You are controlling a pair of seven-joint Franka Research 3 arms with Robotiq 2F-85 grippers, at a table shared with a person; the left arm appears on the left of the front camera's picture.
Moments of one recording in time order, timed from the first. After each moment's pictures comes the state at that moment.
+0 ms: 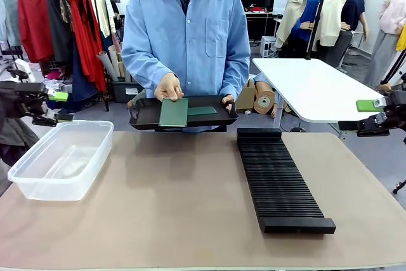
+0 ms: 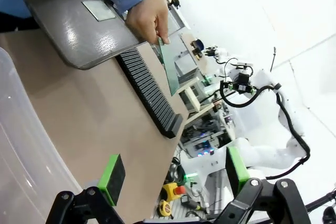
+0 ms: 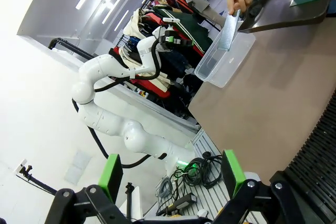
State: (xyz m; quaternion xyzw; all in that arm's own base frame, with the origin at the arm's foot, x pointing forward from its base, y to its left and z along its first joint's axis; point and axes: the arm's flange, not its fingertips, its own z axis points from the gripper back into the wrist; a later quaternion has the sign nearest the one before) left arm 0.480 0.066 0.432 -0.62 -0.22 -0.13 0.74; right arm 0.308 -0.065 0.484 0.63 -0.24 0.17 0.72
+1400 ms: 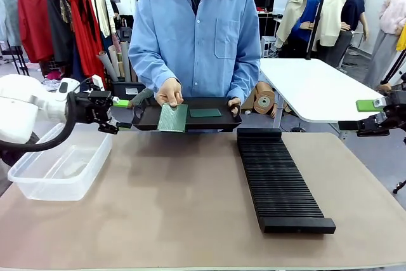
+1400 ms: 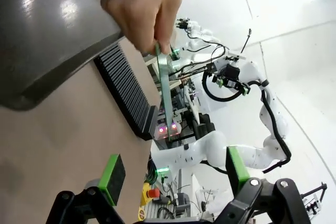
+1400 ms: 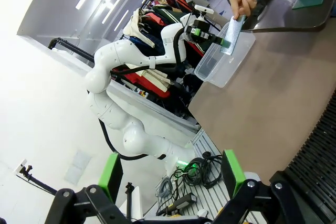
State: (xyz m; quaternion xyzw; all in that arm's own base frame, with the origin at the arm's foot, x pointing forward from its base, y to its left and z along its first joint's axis) left arm 0.564 -0.077 0.376 -0.68 -0.09 -0.15 0.71; right arm 0.308 -0.065 0.484 0.63 -0.24 0.17 0.72
